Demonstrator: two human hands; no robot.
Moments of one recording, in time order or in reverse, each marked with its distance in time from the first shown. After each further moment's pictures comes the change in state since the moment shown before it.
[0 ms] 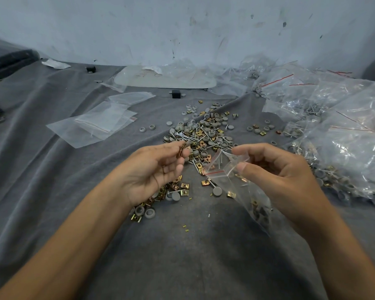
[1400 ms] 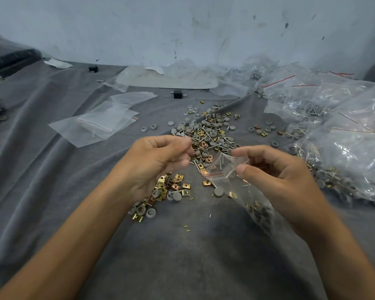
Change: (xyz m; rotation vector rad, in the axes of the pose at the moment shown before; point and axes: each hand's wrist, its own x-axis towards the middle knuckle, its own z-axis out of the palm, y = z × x) left_hand -0.013 0.003 0.009 0.246 0.042 0.216; right_hand 0.000 0.005 0.002 0.009 -0.009 -0.019
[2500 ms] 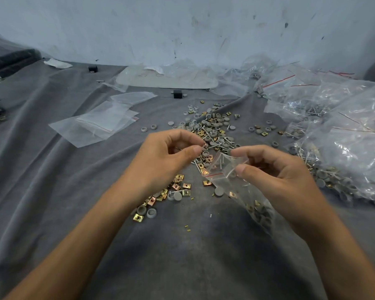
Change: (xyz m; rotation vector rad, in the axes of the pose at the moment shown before) left_hand -0.006 -0.002 0.008 0.591 -0.015 0.368; right_hand -0.001 -0.008 0.003 -0.009 0.002 0.007
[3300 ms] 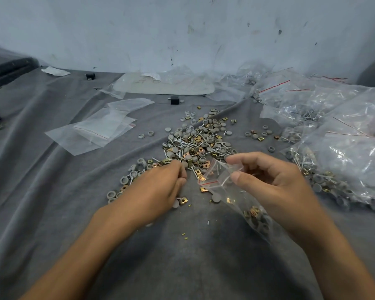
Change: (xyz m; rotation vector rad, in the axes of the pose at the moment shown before) left_hand -0.005 -0.035 -0.002 0.768 -0.233 0.091; right_hand -0.001 -0.004 0.001 0.018 0.007 0.023
